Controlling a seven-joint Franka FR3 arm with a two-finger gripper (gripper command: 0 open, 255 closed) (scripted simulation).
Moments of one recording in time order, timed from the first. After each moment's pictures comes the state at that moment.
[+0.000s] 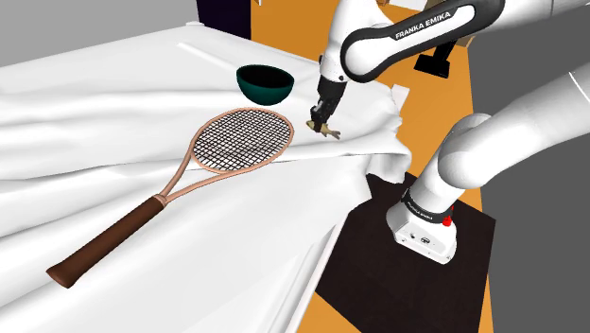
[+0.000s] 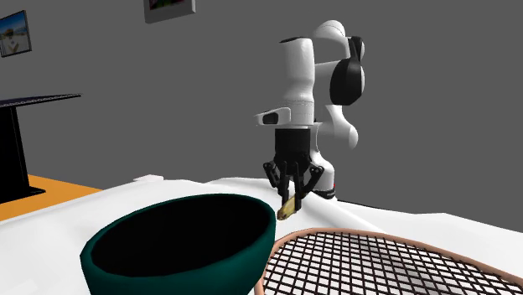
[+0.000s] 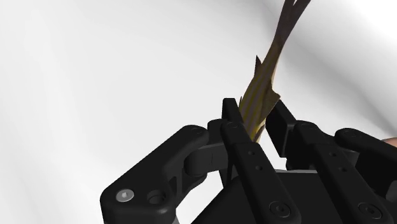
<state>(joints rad) 0.01 -0.49 0.12 -2.71 0.11 2.27 0.02</state>
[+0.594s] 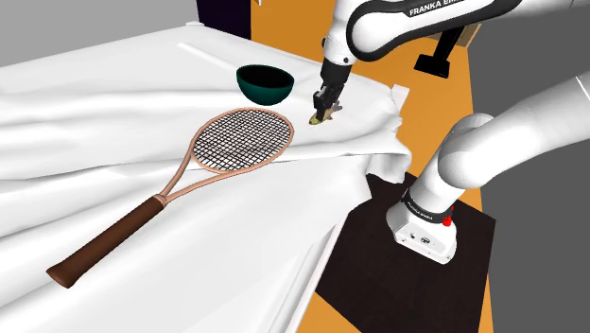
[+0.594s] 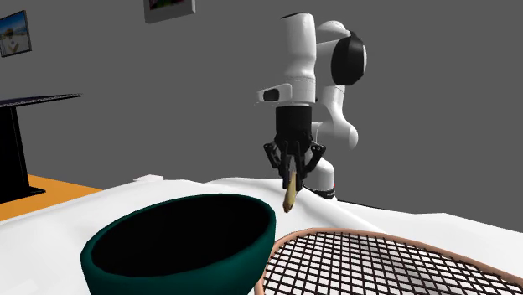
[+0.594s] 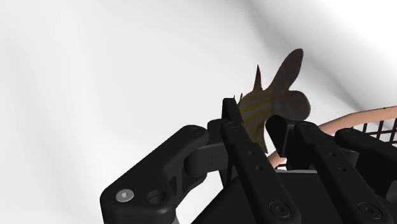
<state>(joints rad) 0.01 -0.55 0.11 -2.64 0.10 2.13 0.03</state>
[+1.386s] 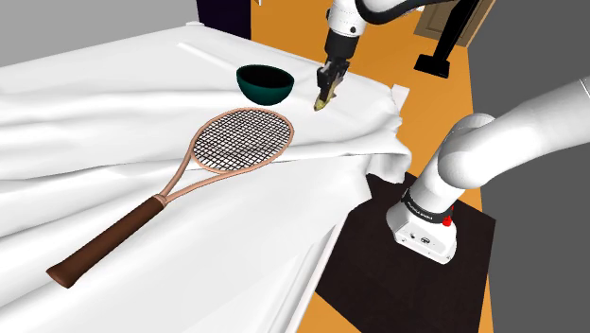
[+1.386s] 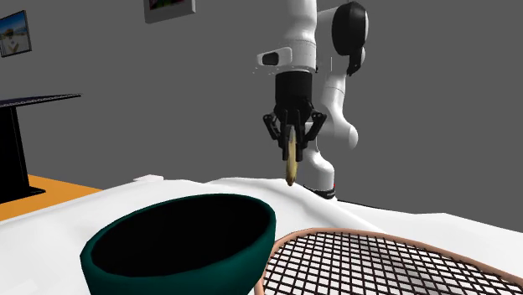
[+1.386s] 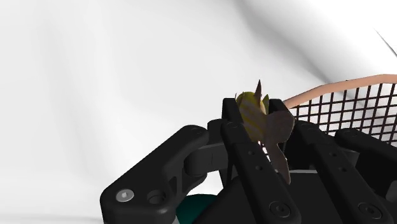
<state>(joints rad) 0.01 -0.59 0.10 -2.50 0.09 1.95 0.03</state>
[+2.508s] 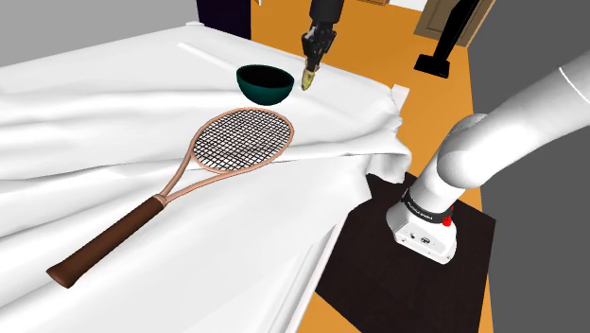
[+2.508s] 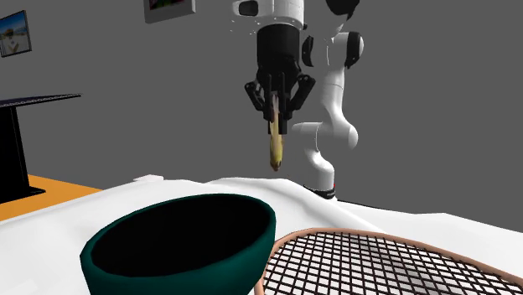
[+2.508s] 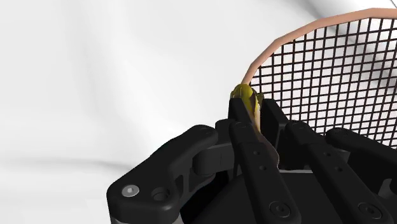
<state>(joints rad) -0.01 -0.41 0.09 -2.19 0.07 1.84 0.03</state>
